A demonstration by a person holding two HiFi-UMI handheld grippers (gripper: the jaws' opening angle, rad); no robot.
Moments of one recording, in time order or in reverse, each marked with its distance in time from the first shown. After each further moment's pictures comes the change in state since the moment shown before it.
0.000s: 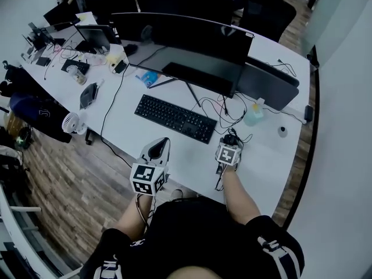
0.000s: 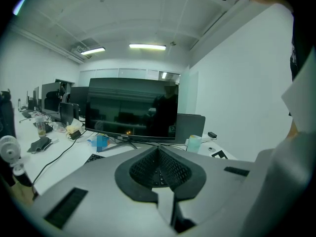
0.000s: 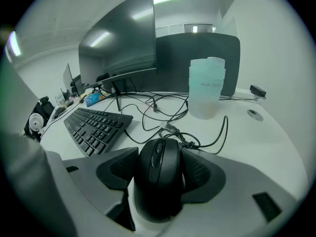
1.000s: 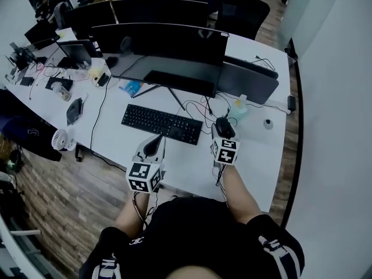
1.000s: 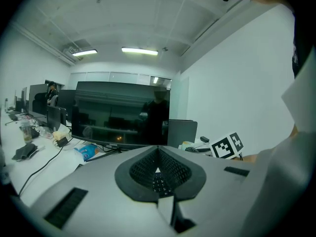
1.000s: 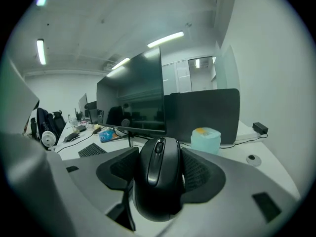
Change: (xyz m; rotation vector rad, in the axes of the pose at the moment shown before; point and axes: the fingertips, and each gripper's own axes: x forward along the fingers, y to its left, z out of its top) left arm 0.013 -0.018 0.025 0.037 -0.064 -0.112; right arm -0.098 0.011 0.115 -0.040 -0.395 0.108
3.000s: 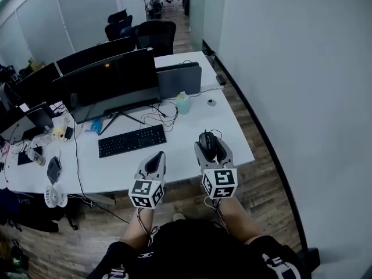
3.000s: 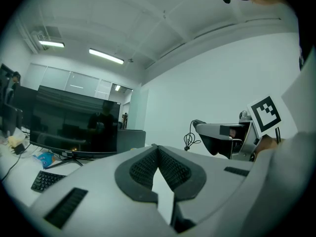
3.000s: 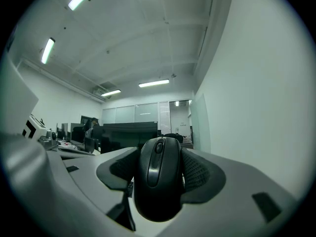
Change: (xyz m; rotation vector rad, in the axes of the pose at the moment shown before) left arm -0.184 -0.122 -0.009 0.103 -0.126 -0.500; right arm -0.397 0.125 0.042 -0.003 -0.411 -0.281
